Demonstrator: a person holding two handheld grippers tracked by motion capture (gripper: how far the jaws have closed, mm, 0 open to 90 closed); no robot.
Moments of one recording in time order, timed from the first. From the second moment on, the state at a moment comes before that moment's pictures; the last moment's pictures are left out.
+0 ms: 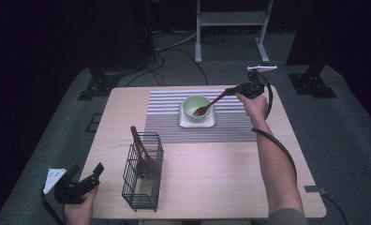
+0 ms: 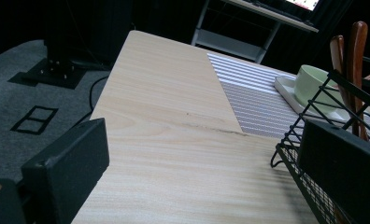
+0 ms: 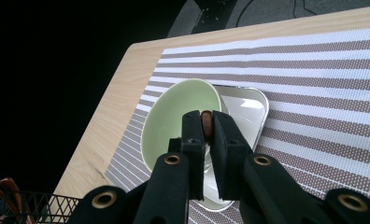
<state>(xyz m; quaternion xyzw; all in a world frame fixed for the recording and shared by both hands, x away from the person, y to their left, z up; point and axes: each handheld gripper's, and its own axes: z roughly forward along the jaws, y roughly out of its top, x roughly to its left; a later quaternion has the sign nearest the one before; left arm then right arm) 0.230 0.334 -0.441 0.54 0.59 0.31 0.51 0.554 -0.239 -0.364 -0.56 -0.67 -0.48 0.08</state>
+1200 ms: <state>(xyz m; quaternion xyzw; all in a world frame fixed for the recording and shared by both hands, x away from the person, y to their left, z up) 0.228 0.334 -0.439 0.54 0.59 0.31 0.51 0.549 -0.241 -0.398 -0.57 -0.66 -0.48 0.11</state>
